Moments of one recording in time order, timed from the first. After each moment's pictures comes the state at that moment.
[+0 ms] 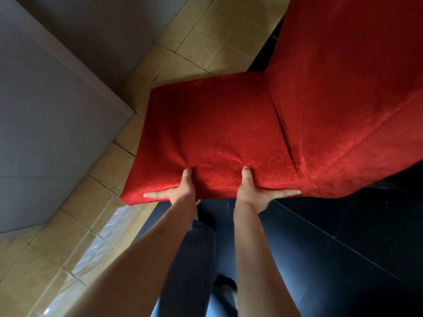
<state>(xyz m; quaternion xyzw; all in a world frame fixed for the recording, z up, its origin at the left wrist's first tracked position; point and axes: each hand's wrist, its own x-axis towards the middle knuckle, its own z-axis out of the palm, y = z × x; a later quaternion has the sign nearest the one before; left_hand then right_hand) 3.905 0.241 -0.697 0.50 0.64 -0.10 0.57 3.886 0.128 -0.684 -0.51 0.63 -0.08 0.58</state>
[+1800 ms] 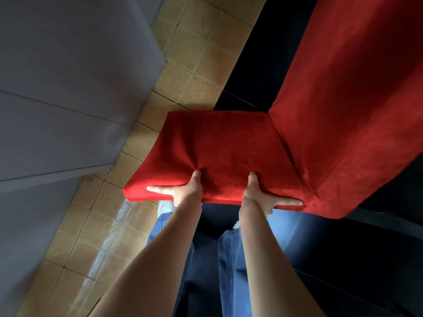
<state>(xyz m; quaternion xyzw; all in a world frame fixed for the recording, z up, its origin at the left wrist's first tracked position) 3.733 0.421 -0.549 0.57 0.66 -0.28 0.41 3.706 0.309 -0.517 -0.43 0.80 0.05 0.42</state>
